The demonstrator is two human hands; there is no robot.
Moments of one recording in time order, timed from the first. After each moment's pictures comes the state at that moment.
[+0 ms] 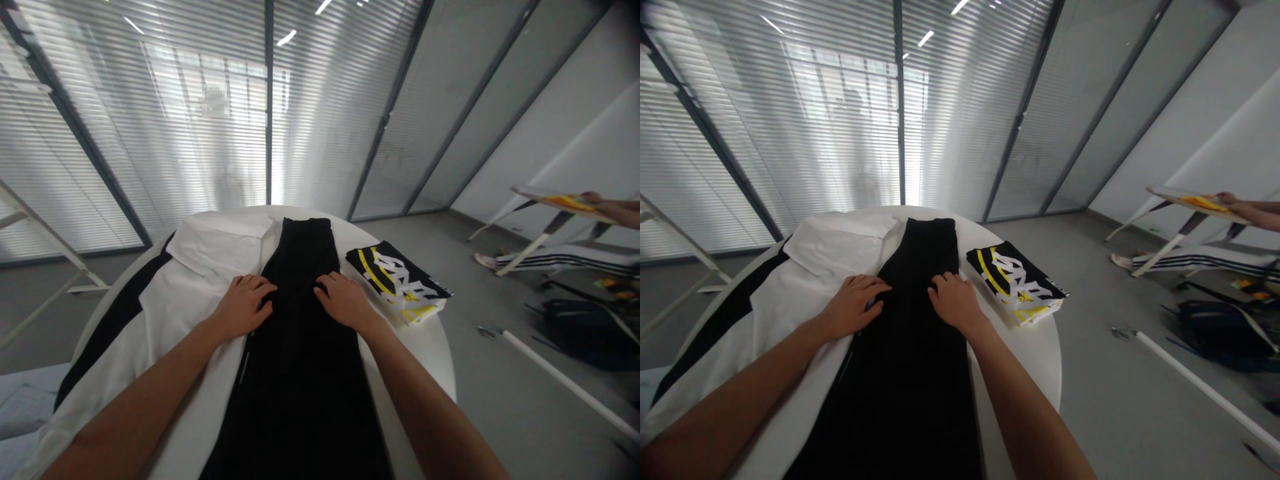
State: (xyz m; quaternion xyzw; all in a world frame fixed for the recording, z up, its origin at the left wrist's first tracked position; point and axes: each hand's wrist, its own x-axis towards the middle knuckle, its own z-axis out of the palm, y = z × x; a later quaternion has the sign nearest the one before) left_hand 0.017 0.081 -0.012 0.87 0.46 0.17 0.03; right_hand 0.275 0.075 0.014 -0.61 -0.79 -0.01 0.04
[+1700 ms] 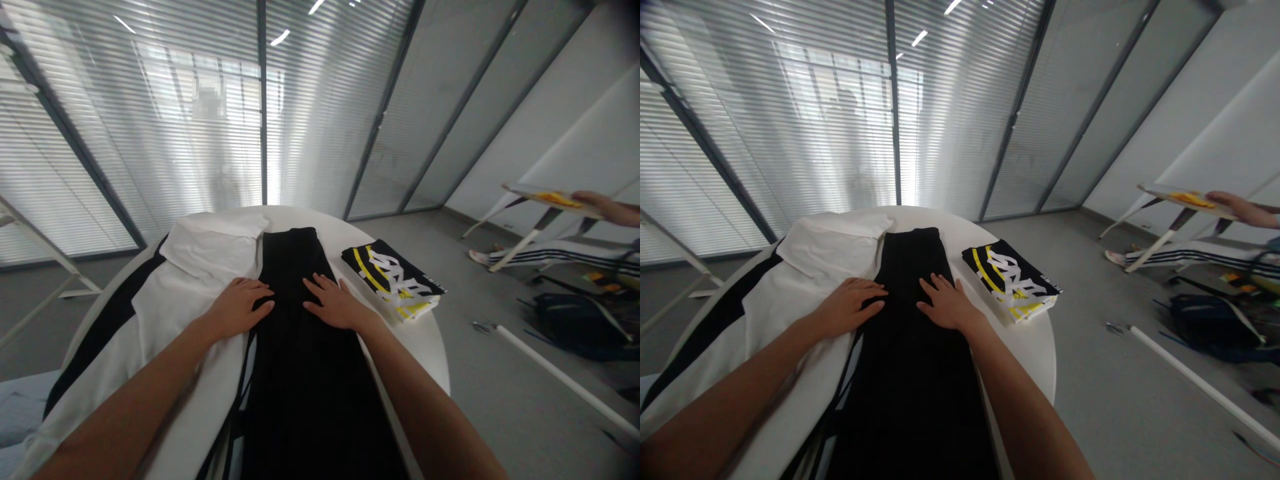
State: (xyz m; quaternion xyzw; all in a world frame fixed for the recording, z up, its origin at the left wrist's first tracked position) left_hand 0.017 0.085 -0.006 0.89 0.43 0.15 0.07; right_hand 0.286 0.083 -0.005 -0.55 -0.83 0.09 0.00
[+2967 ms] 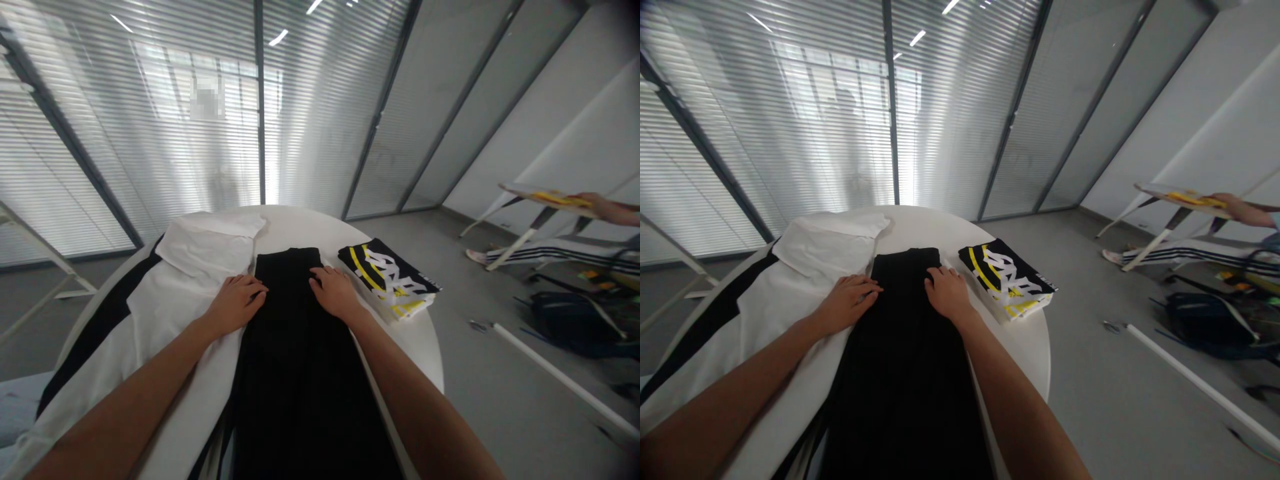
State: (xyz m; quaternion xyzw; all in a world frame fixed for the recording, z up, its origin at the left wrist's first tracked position) left_hand 0.020 0.093 -0.025 0.85 0.47 0.22 0.07; right_hand 0.284 0.096 -0.012 -0.63 -0.76 -0.01 0.13
